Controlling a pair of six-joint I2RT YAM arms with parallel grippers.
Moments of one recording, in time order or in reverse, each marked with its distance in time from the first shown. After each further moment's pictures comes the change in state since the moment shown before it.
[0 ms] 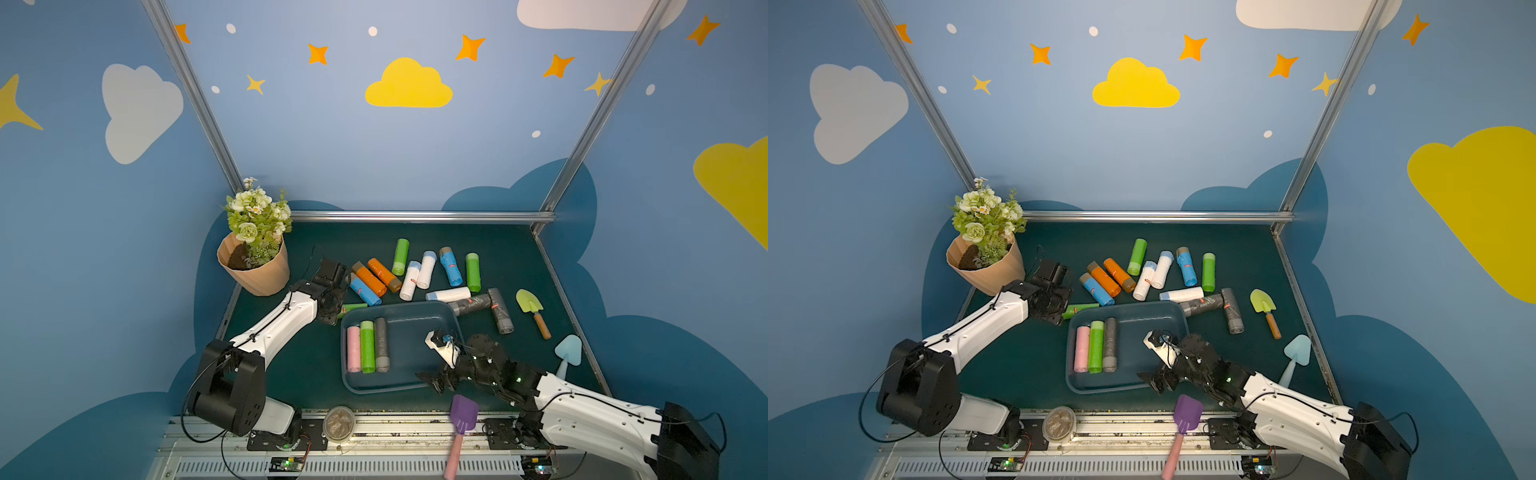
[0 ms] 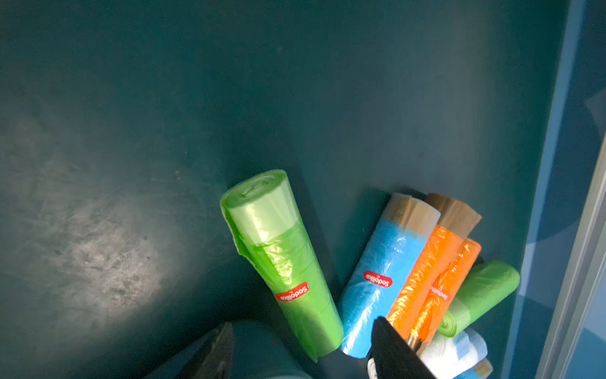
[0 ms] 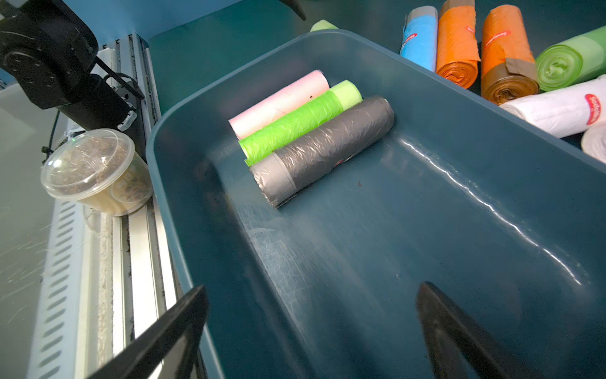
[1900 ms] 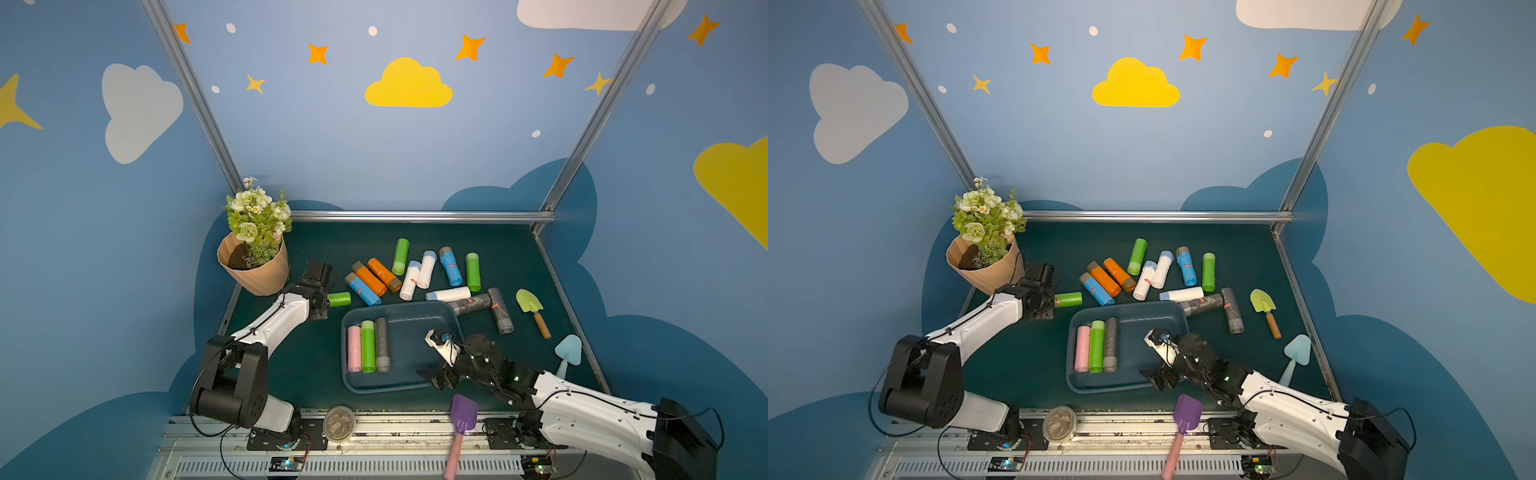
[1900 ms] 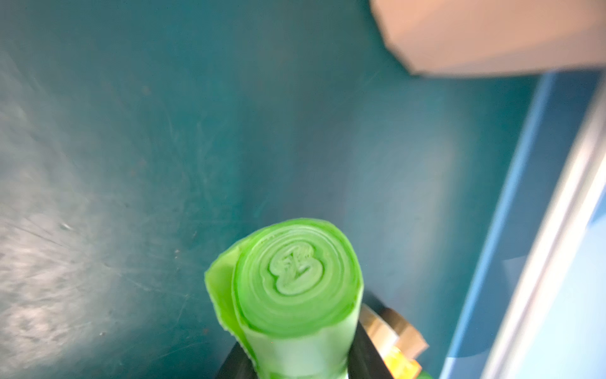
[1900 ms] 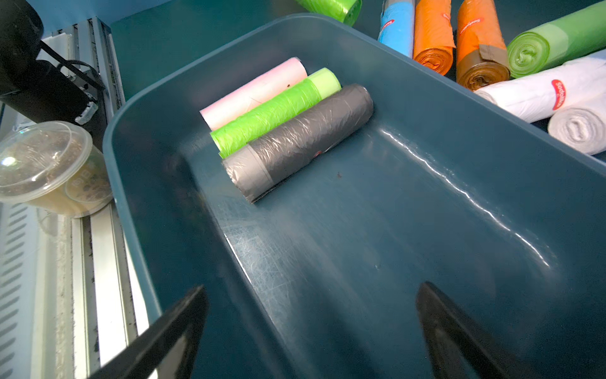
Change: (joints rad) left arm 0.122 -0.010 -0.077 0.137 -0.127 -0.206; right arm 0.002 0.024 0.000 -0.005 0.071 -0.006
